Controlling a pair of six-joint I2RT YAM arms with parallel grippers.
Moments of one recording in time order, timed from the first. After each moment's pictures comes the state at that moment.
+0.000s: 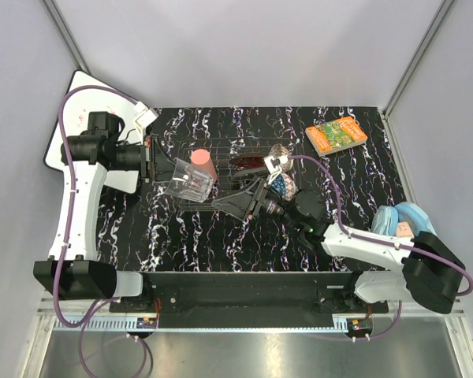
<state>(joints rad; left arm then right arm) 0.03 1.34 1.56 -1.34 1.39 0.42 0.95 1.25 0.65 0.90 -0.24 1.11</state>
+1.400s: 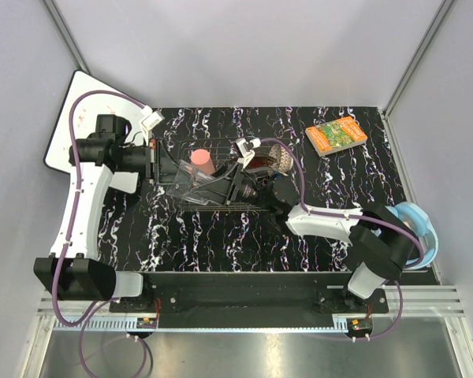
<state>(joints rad) -0.01 1.34 1.49 -1.26 1.43 0.31 0.95 1.64 0.92 1.29 -0.43 1.24</state>
